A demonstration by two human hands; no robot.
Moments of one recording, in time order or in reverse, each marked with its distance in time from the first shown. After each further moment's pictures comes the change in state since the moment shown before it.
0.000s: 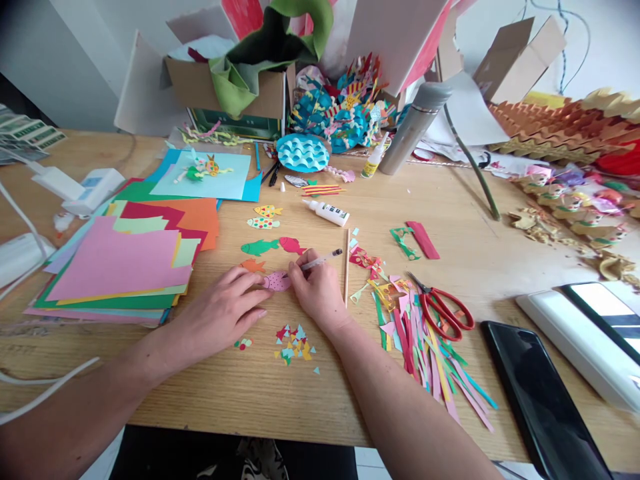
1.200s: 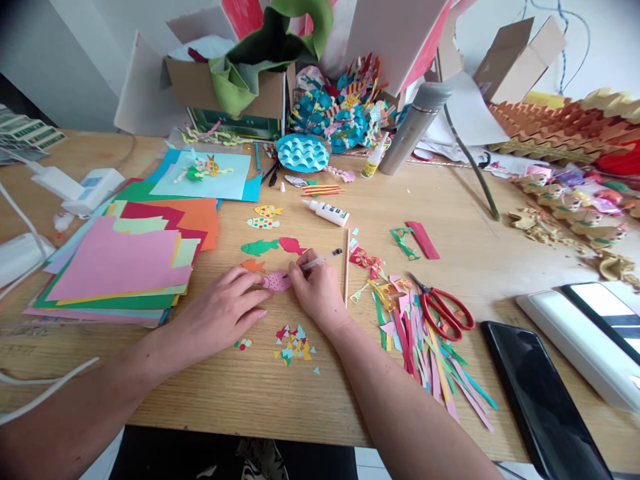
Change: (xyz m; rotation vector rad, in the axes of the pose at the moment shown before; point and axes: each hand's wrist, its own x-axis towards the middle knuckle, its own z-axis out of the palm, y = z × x) left_hand -0.002 -0.001 0.002 -0.010 -0.006 -0.002; right_hand 0.001 0.002 0.001 -0.006 0.016 -0.011
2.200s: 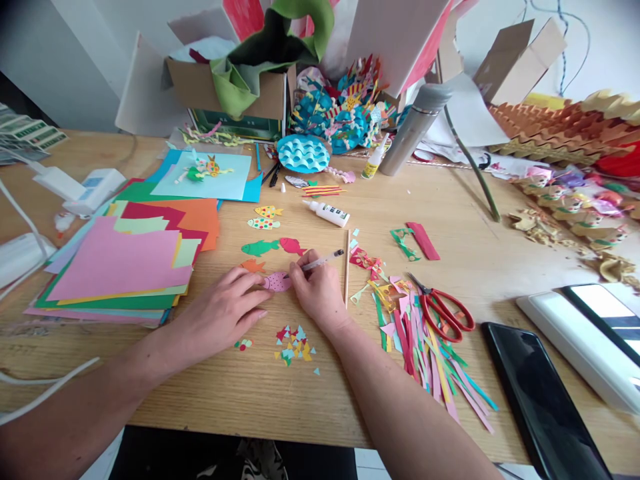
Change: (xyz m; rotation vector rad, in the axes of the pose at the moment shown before) left_hand 0.001 0.000 -0.001 0.010 -0.005 0.005; right_hand 0.000 0.000 0.001 0.017 0.008 -0.002
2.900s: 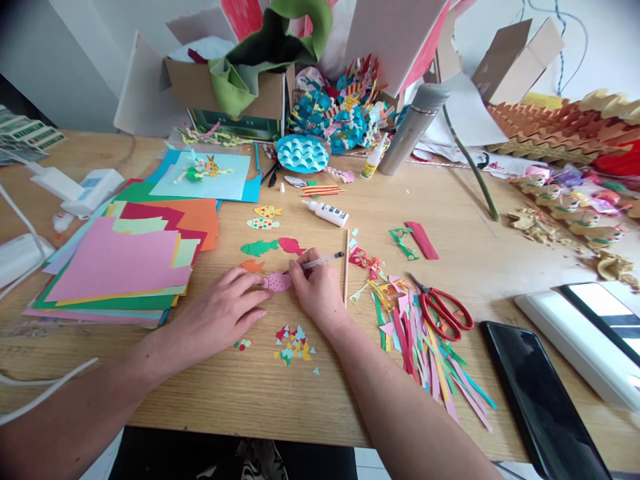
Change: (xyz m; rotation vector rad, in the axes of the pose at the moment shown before) left_hand 0.000 0.000 0.001 -0.014 0.007 -0.007; right_hand 0.001 0.002 0.000 0.014 0.025 -0.006
